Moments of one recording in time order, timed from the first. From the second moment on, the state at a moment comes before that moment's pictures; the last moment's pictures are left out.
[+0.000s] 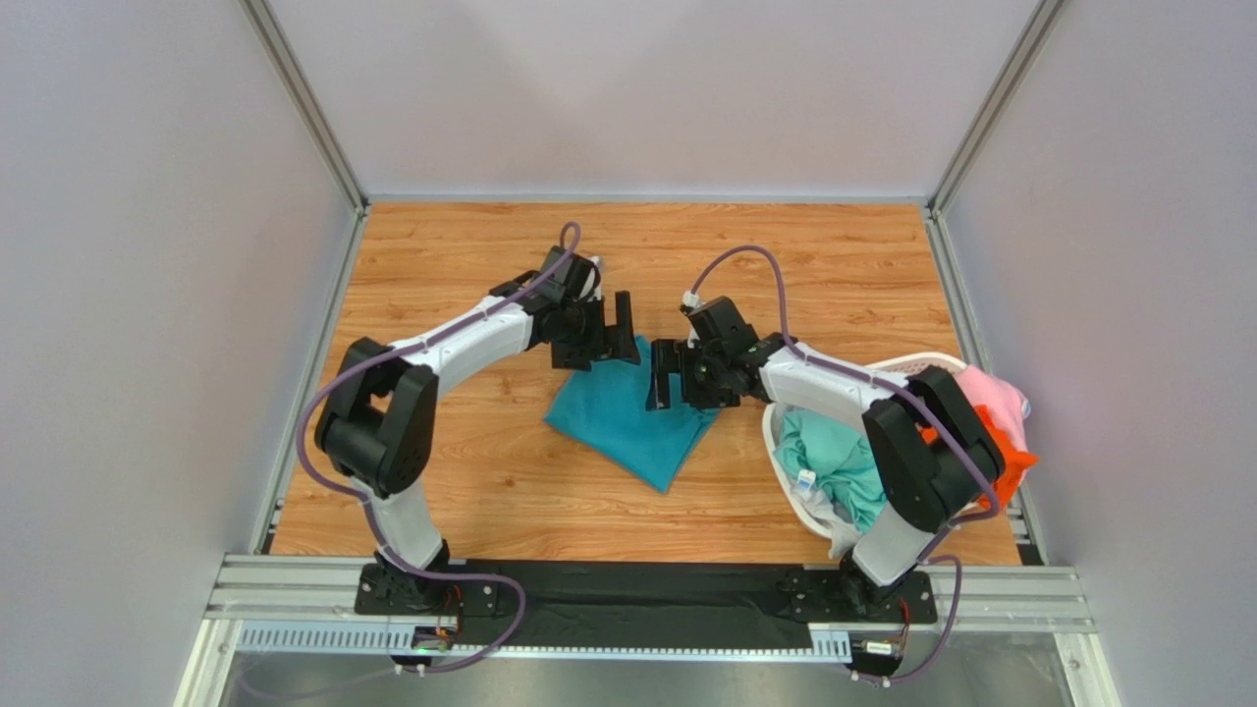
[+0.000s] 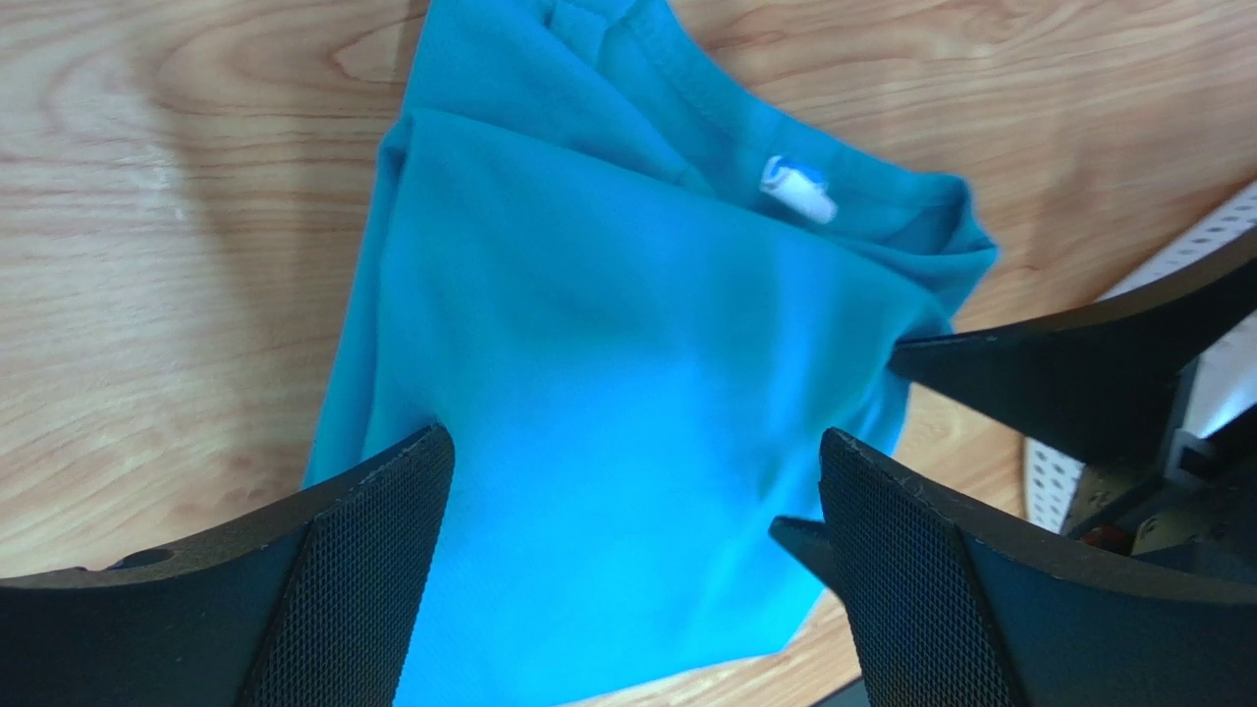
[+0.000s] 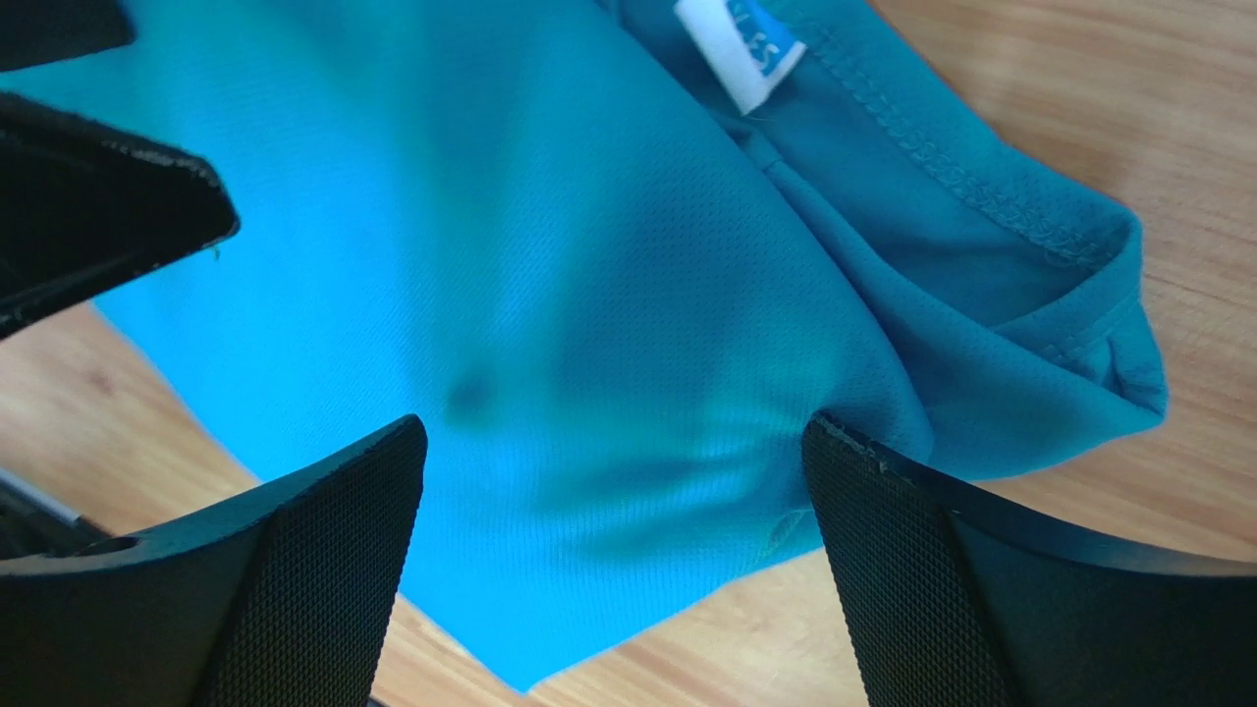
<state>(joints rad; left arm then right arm) -0.51 1.77 1.25 -0.45 0.23 -0.55 0.61 1.66 0.99 -0.29 -0.17 0.52</state>
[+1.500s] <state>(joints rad) -0.50 1.53 1.03 -0.50 0.01 -0.47 0.63 1.09 0.78 -0.51 -0.06 0.43</state>
